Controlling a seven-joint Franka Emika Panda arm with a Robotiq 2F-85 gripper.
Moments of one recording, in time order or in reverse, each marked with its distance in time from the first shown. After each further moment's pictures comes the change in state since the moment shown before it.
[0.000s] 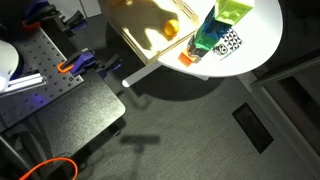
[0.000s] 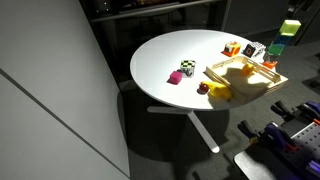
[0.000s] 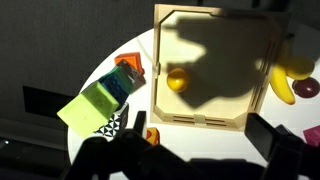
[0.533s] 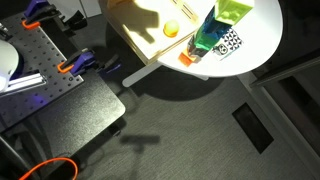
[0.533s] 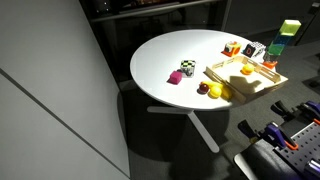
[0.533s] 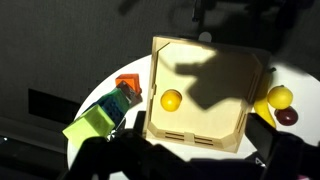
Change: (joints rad) arm 0.000 -0.226 0.029 -0.107 -0.076 -0.149 0.006
